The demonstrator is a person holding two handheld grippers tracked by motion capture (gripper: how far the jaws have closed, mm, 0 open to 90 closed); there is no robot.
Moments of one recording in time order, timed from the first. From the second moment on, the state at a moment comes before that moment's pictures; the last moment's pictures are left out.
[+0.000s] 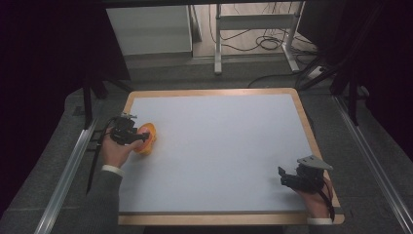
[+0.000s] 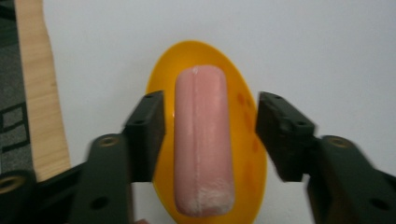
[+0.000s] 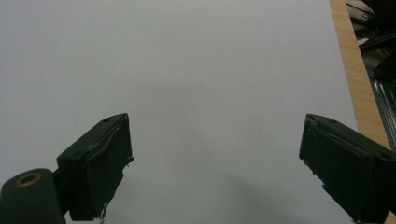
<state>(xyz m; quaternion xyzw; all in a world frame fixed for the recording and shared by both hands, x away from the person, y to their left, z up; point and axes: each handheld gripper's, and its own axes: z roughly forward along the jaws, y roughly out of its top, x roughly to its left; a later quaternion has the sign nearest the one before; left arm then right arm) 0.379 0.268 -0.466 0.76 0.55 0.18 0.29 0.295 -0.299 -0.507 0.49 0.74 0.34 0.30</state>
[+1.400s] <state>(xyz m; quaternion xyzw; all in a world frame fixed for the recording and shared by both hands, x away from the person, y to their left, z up) 0.278 0.266 -0.520 0.76 0.52 0.13 0.37 0.295 -0.296 -0.508 0.49 0.75 0.34 0.30</state>
